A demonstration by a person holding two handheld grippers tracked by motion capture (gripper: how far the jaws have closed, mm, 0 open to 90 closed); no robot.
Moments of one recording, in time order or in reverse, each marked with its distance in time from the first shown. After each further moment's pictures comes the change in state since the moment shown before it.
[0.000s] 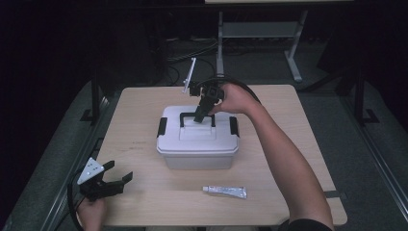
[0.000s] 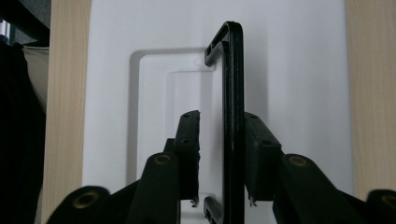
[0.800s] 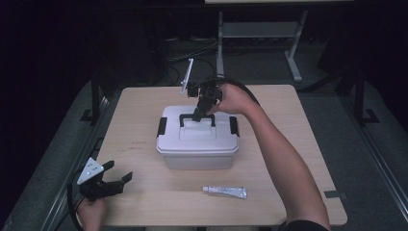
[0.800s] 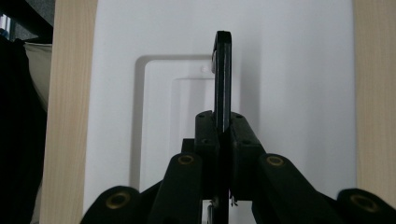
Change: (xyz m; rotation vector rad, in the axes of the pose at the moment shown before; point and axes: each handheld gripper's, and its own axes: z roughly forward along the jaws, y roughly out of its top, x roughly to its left) left arm 0.001 0.000 -0.001 0.003 0.006 -0.001; right arm 0.004 0.005 0.001 -0.005 0.002 -0.032
